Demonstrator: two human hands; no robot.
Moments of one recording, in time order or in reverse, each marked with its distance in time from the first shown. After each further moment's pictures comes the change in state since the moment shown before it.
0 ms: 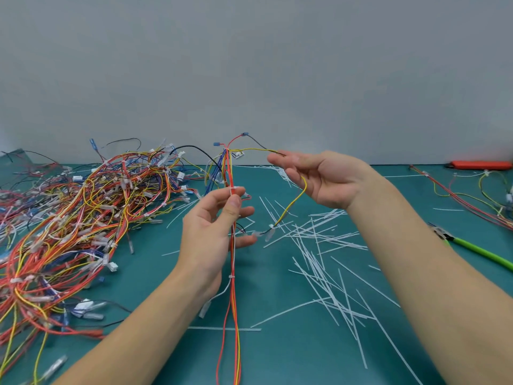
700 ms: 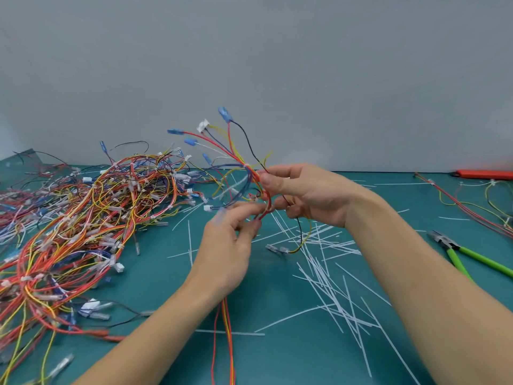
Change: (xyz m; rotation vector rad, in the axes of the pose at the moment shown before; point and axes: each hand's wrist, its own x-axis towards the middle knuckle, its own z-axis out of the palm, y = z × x) left_hand 0.004 -0.012 -0.003 0.569 -0.147 0.323; right_hand 0.001 0.026 0.017 -0.676 -0.156 -0.075
